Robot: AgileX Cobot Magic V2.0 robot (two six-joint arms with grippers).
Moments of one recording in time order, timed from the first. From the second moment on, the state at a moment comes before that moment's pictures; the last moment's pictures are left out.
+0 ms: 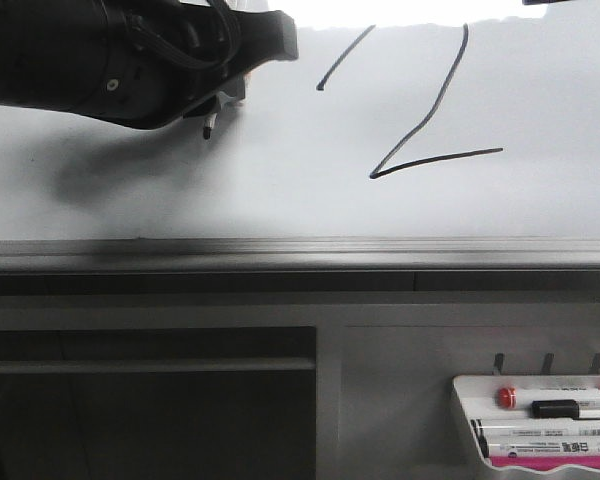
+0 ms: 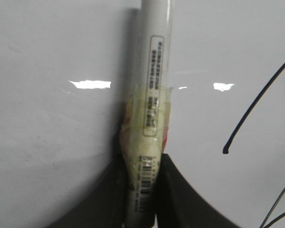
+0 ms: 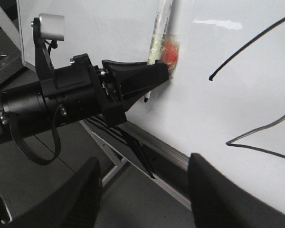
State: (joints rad) left arm -0.85 1.54 -0.75 -0.75 -0.62 0.27; right arm 0.18 0.92 -0.66 1.30 0.69 -1.18
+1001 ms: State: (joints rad) left arm -0.83 0.92 -0.66 -0.77 -0.23 0.77; right arm 0.18 0.60 -0.61 1.30 0.39 -1.18
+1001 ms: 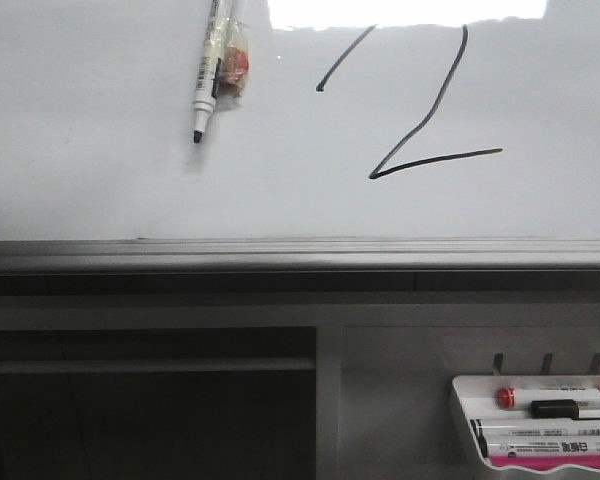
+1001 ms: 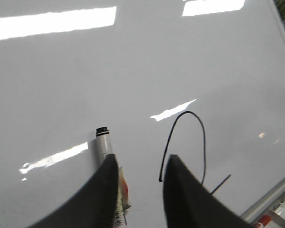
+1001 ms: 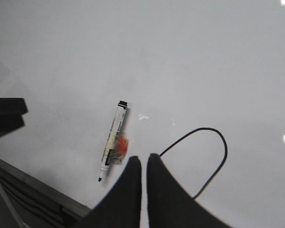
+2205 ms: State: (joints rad) left arm -0.83 0.28 -0.18 -0.76 -0.27 0.79; right arm 0.18 0.09 -0.17 1.31 0.23 -1.18
